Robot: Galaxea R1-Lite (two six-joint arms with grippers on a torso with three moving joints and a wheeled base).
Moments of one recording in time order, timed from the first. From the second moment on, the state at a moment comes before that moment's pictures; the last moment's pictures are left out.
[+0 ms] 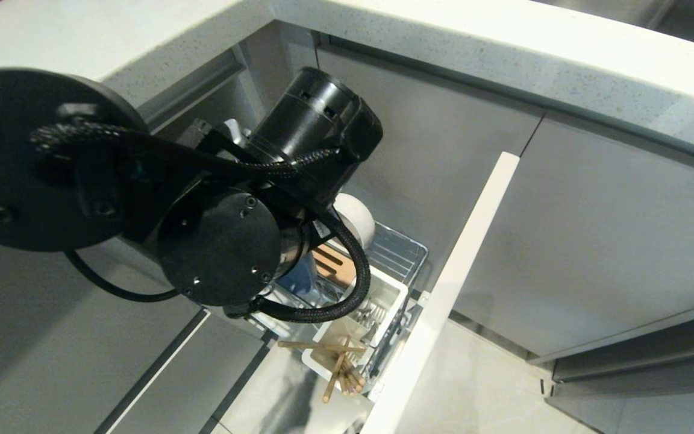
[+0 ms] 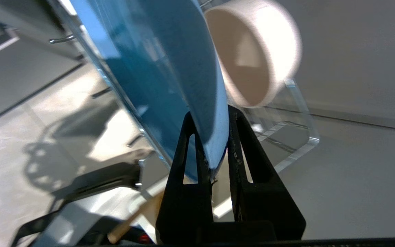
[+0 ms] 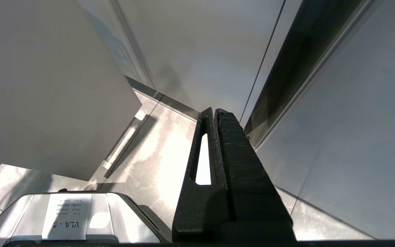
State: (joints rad) left arm -1.00 1.73 -1.59 0.66 0.91 -1.10; right arm 0.00 0.00 0.00 0.00 0.00 0.03
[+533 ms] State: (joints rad) left arm -1.11 1.55 -1.59 0.51 0.91 -0.93; right arm 0.00 0.00 0.00 0.00 0.00 0.03
